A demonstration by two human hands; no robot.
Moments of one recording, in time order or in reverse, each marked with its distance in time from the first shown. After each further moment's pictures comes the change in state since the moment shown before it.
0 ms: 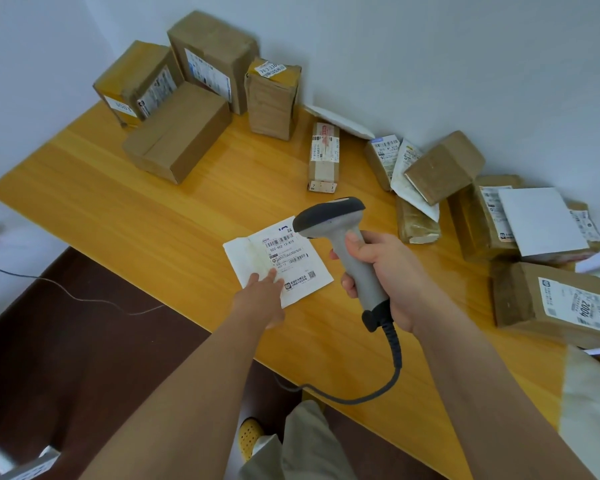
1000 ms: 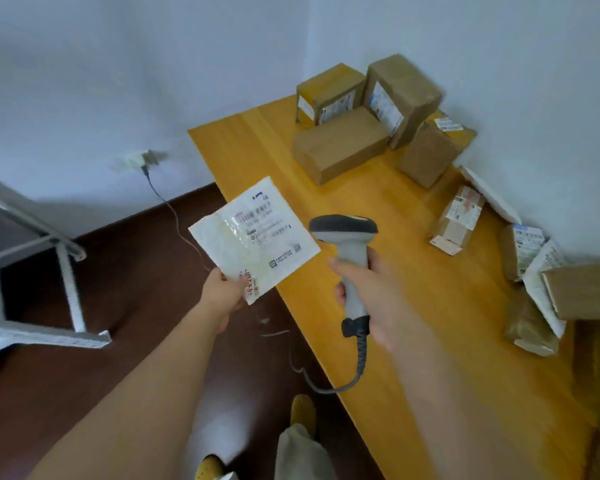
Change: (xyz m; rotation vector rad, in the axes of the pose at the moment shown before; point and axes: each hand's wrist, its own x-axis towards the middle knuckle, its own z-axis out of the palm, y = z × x) left_hand -0.106 -0.167 0.045 -1.883 0.630 -0.675; right_hand 0.022 0.019 0.146 -0.221 -0.303 -0.060
